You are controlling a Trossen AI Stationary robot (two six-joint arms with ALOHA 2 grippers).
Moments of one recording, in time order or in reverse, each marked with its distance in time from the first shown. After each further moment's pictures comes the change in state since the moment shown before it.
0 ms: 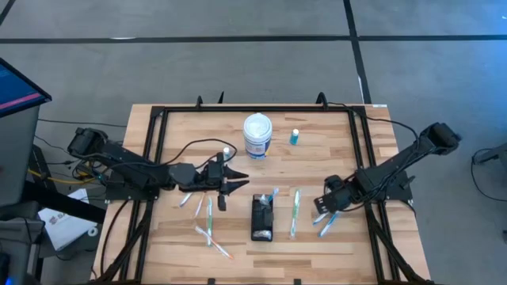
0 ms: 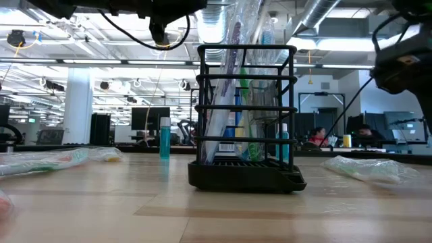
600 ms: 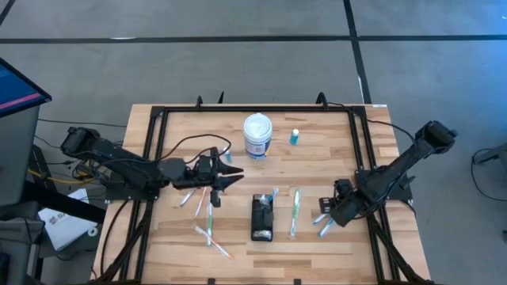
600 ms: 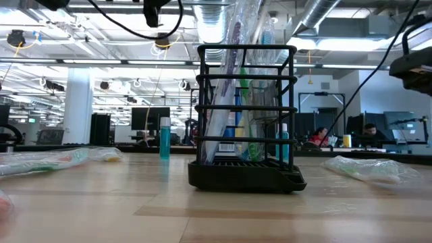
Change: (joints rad) left arm -0.002 -0.104 0.000 -0.015 0.000 0.017; right arm 0.176 0.044 0.000 -0.065 0.133 0.387
